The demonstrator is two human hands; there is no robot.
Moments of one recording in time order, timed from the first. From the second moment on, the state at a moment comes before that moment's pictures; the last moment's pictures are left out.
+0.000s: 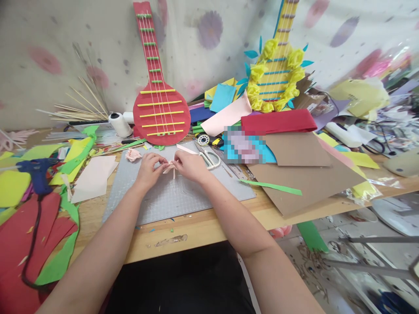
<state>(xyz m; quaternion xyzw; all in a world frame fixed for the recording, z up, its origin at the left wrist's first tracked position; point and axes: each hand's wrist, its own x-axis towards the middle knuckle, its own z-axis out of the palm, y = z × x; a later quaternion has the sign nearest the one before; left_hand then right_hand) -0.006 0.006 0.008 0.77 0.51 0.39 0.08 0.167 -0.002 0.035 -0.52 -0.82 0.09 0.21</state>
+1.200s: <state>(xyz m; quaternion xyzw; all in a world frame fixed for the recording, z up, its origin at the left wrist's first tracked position) -0.008 0.010 0.000 0.77 0.52 0.36 0.07 0.162 -0.002 0.026 -0.46 -0.84 0.10 0.25</state>
